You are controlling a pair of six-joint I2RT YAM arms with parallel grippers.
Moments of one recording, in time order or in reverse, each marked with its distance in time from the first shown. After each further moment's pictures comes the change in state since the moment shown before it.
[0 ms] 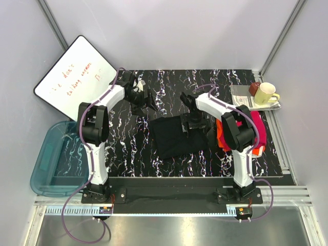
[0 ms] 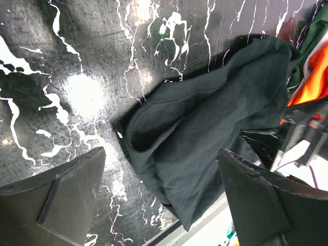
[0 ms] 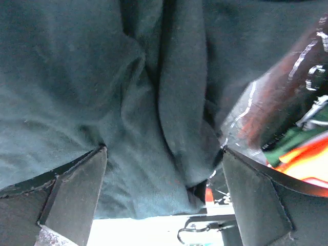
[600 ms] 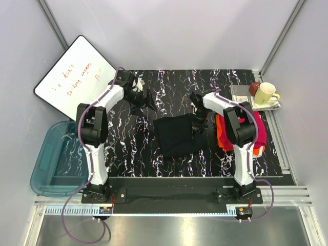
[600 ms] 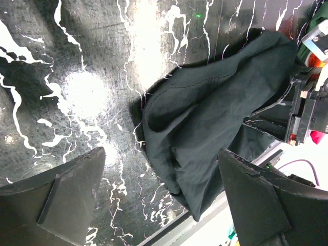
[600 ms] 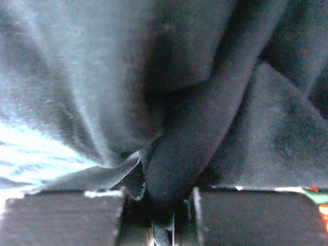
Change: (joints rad) left arm 0.000 -0.031 -0.014 -0.014 -0.013 0.003; right arm -0.114 0.063 -0.057 0.074 -0.290 -0.035
